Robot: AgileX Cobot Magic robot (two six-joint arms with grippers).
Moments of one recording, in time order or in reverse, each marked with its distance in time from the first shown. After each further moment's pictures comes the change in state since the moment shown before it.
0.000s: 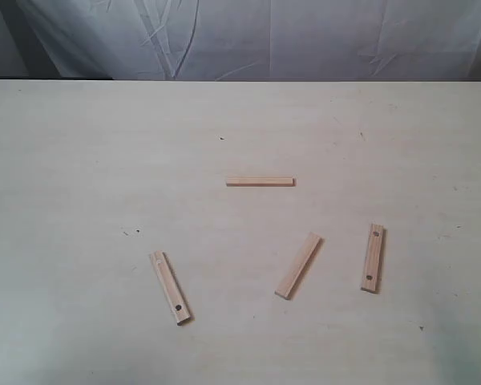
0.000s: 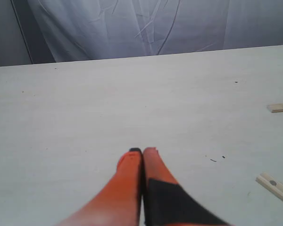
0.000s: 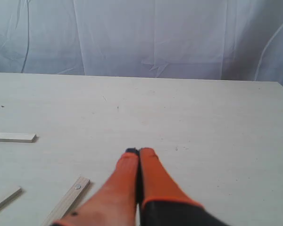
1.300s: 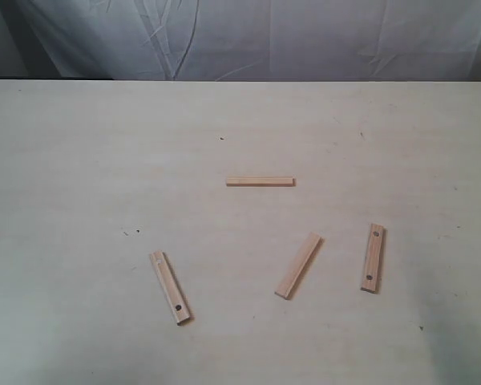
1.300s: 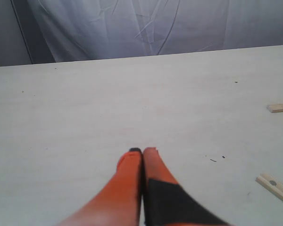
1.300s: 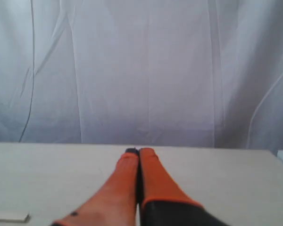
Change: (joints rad) left arm 0.000 0.000 0.000 0.000 0.000 0.000; right arm 0.000 0.000 0.000 0.000 -0.274 0.000
